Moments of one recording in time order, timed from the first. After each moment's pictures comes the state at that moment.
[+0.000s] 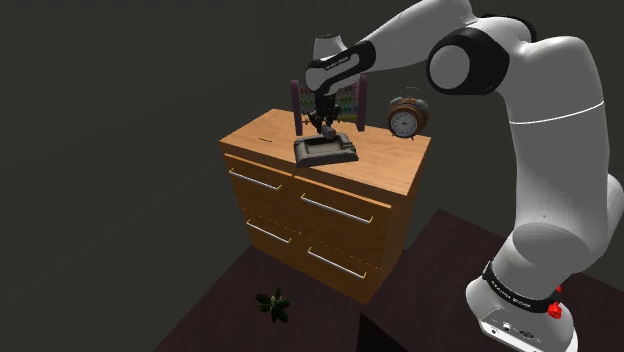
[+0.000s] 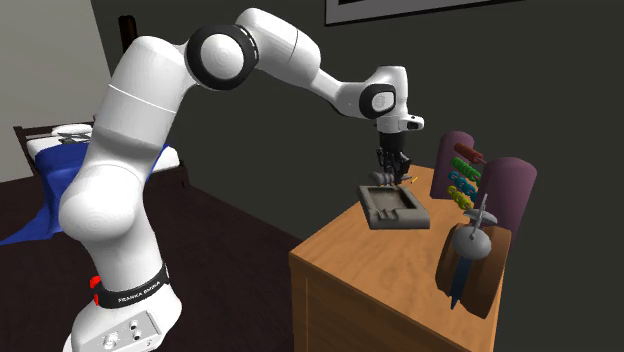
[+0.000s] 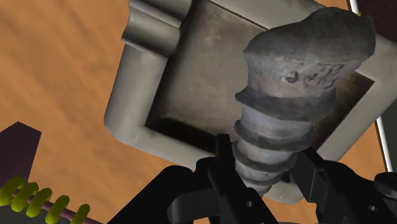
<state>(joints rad) -0.14 0.51 -0.06 -1.50 0.00 2.17 0.07</state>
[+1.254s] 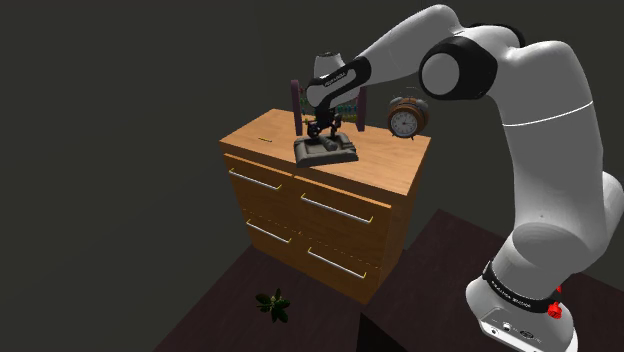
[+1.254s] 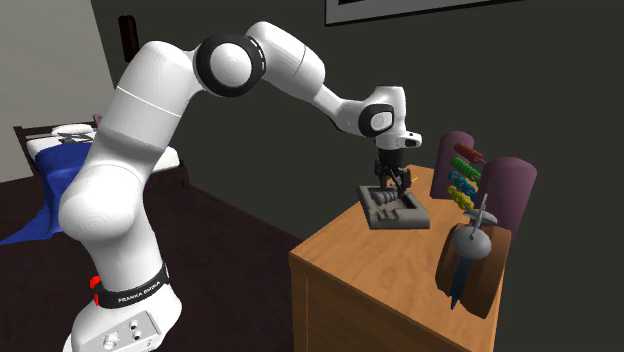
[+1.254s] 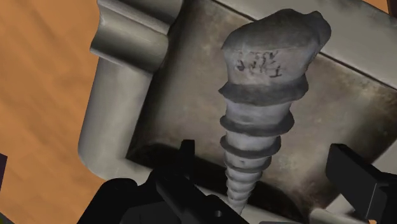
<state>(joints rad) -0.15 0.57 -0.06 -1.54 0.01 2.27 0.07</state>
